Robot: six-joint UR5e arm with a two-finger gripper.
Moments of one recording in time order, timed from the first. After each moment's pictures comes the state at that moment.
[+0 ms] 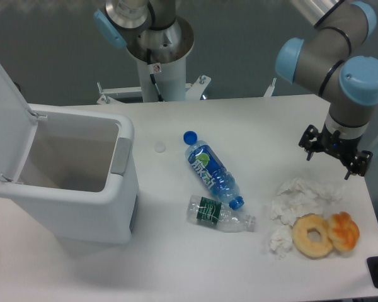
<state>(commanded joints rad) 2.81 -2.05 -1.42 -1.11 1.59 1.45</state>
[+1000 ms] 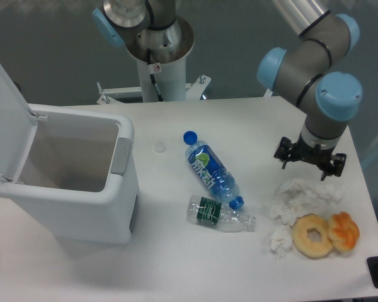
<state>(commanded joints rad) 2.71 -2.05 -1.52 -1.10 1.59 0.86</state>
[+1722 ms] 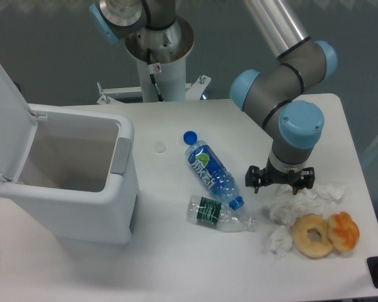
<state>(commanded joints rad) 2.63 -2.09 -1.54 -1.04 1.58 0.50</state>
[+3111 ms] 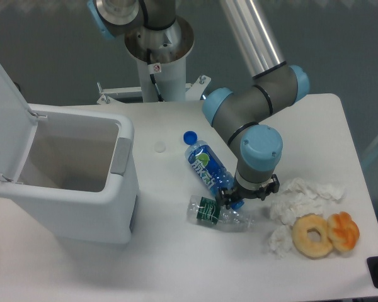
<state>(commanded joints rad) 2.56 -2.11 -1.61 -0.98 1.60 0.31</state>
